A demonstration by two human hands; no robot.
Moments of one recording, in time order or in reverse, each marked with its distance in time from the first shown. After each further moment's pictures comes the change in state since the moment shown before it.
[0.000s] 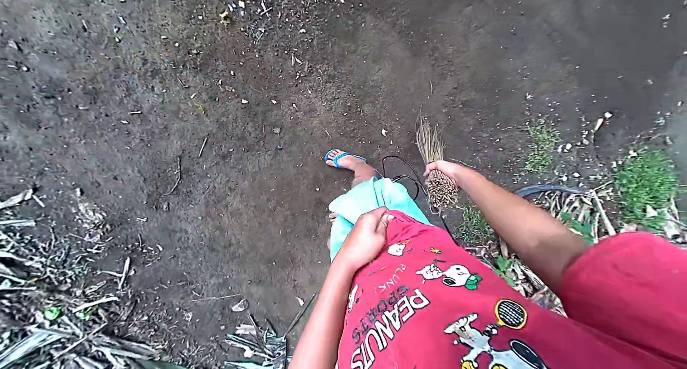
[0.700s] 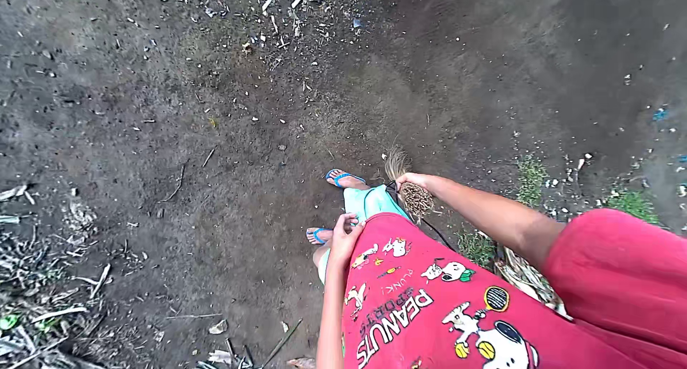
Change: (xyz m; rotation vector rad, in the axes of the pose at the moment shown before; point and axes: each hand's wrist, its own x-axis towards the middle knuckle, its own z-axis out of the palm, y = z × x) left_hand 0.027 -0.132 0.024 -0.384 0.534 -0.133; right_hand -0.030 -0.043 0.058 -0.212 -0.311 -0.079
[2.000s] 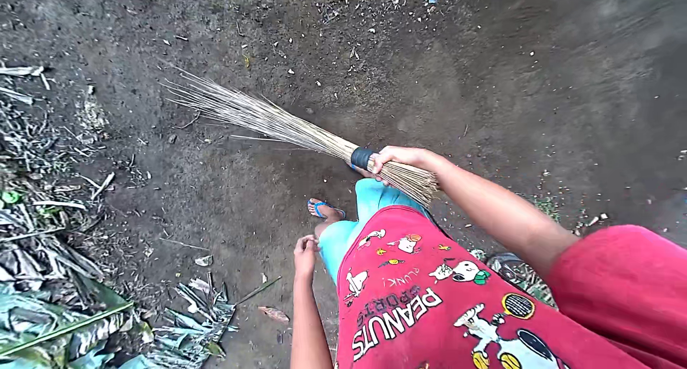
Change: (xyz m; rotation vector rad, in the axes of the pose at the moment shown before) left_hand -0.065 -0.081 -0.071 -0.214 0.523 -0.504; right_hand 0.000 -0.131 0.094 -0.502 -0.615 -0.201
